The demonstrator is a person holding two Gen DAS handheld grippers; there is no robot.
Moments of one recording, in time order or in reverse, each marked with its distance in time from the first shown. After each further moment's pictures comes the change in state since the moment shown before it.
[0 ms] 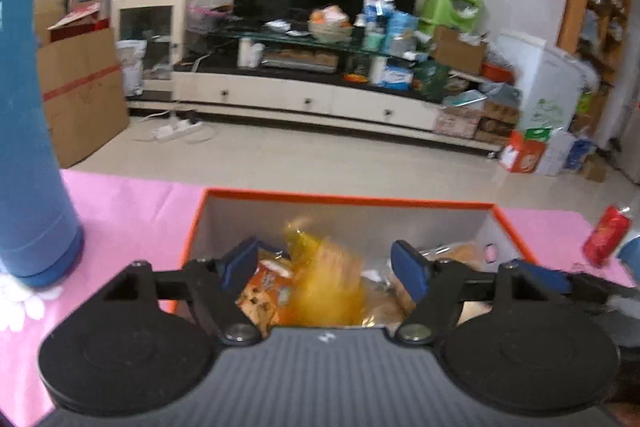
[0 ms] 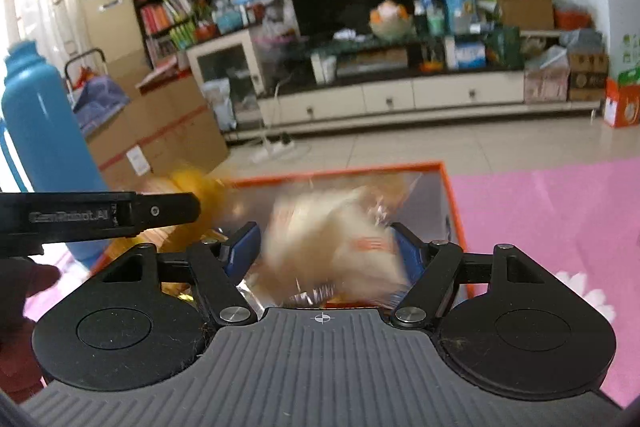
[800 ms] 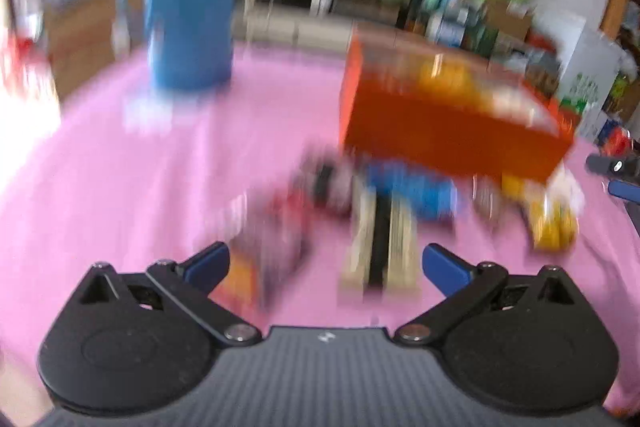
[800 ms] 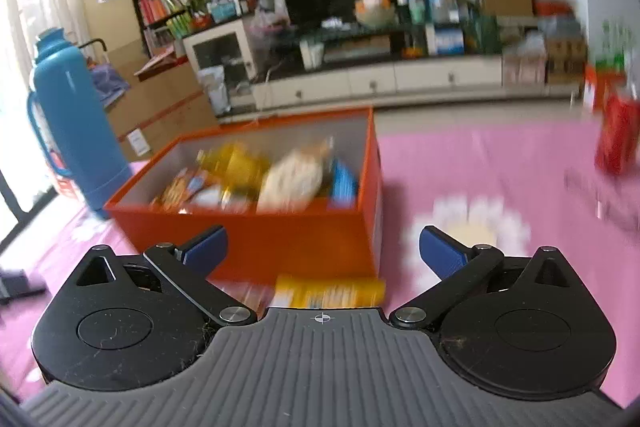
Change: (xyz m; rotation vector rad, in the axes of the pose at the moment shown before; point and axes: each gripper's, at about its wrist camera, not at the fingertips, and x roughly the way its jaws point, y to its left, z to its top) left arm -0.172 0.081 -0.172 -0.136 0.172 0.094; right arm -0.122 -0.036 -0.062 0.032 0.044 -0.006
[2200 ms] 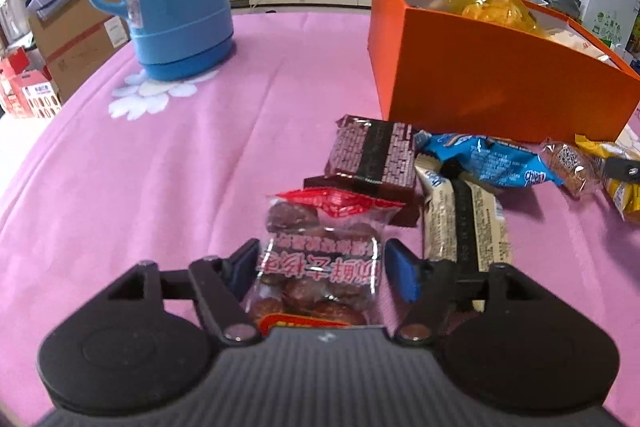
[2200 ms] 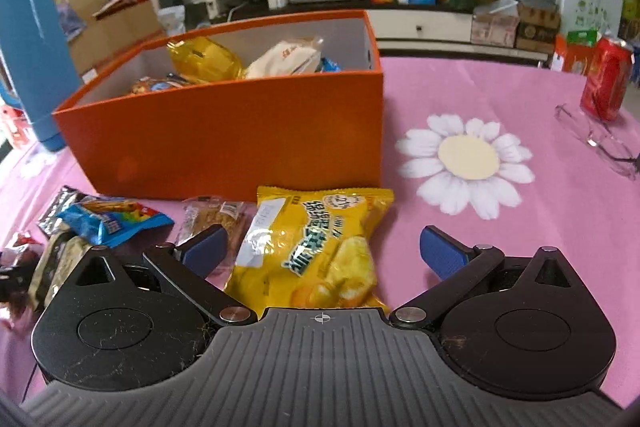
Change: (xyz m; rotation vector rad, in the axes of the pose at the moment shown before) left arm 0.079 0.008 0.032 0.146 0.074 0.116; right arm 0.057 0.032 -0.041 -0.047 0.138 -0.174
